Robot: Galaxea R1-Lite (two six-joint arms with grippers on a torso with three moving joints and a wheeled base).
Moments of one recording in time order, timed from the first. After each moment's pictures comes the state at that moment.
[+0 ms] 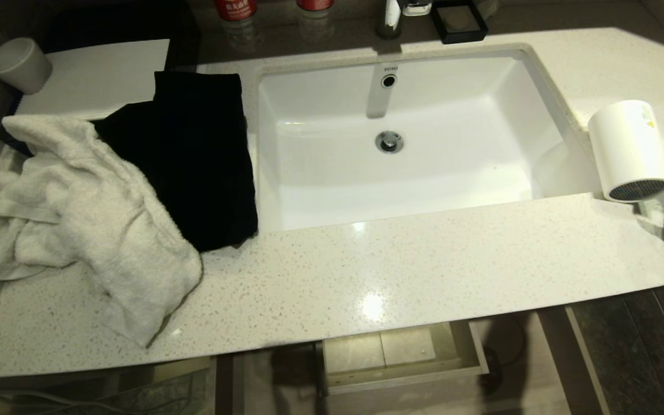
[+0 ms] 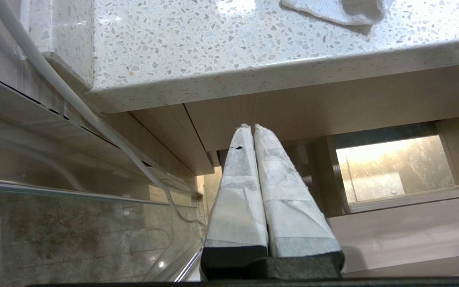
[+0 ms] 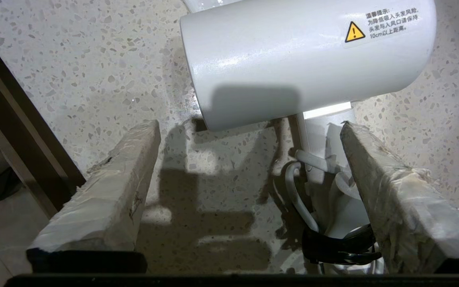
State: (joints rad) left arm 0.00 0.00 0.00 0.00 0.00 0.00; right arm -0.60 1.69 -1.91 1.19 0.96 -1.65
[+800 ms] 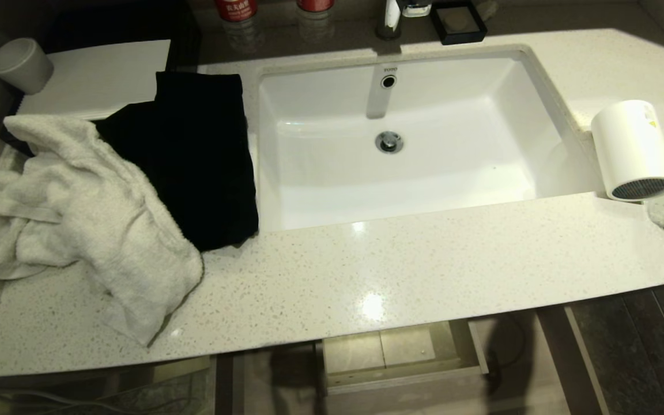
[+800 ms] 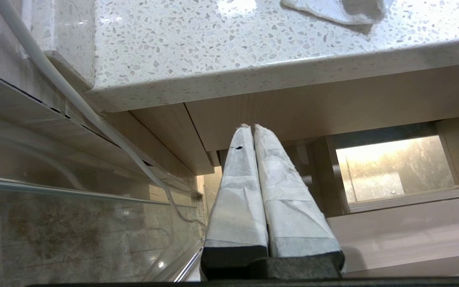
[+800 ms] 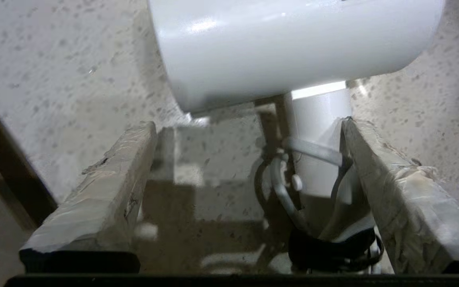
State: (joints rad) left arm 0.00 0.00 0.00 0.00 0.00 0.00; right arm -0.63 1.77 -1.91 1.11 0.97 -1.70
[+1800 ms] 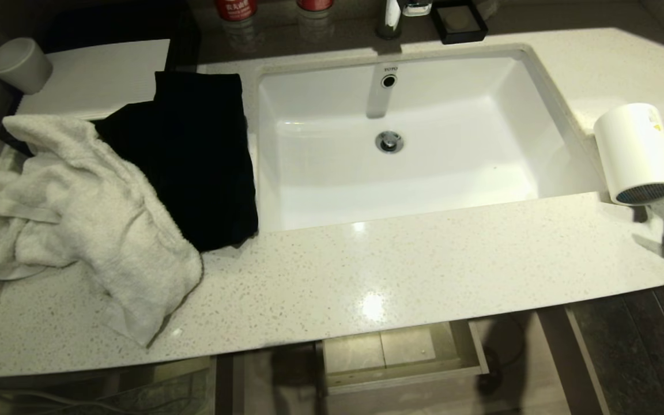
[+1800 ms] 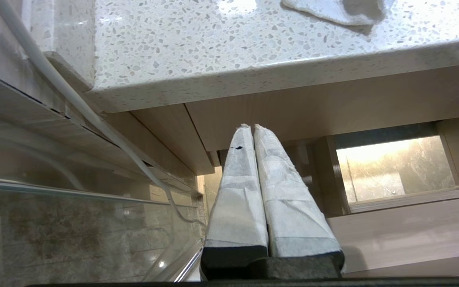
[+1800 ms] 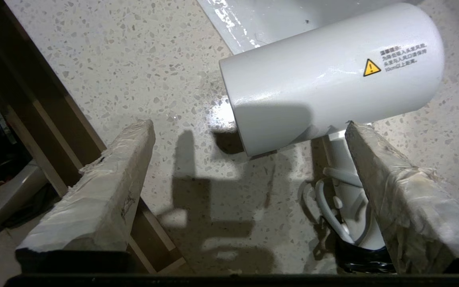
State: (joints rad) left arm 0.00 0.00 0.00 0.00 0.00 0.00; right arm -0.62 1.65 -1.90 1.31 1.01 -1.66
